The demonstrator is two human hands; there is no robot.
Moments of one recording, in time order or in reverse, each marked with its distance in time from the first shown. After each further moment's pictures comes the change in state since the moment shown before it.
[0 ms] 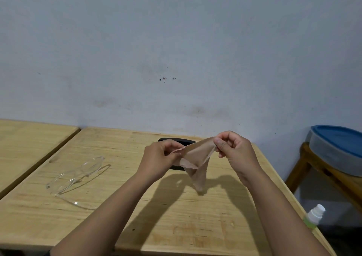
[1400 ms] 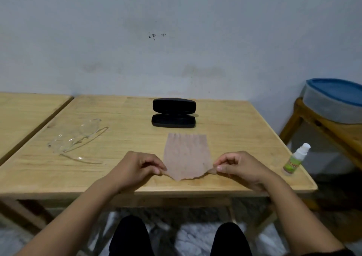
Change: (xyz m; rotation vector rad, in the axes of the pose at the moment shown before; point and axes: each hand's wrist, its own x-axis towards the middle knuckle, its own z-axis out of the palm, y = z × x) left_hand -0.096 -0.074 -0.022 0.227 -0.448 0.074; right_hand -0.099 0.079 -0.045 -0.328 -0.474 0.390
